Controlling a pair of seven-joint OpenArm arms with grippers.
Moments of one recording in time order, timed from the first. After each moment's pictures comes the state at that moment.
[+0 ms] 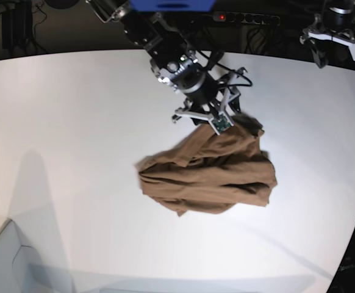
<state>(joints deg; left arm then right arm) 52.3 -10.8 -26.7 115.1 -34.7 0.3 17.5 -4.4 -3.9 -38.8 88.8 -0.5 -0.1 -31.4</state>
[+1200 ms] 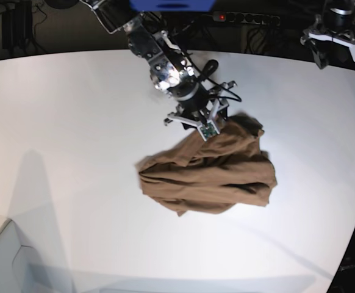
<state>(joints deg) 52.1 -11.1 -26.7 115.1 -34.5 0.3 17.5 -1.3 -6.7 -32.5 73.5 -0.5 -0.2 -21.1</state>
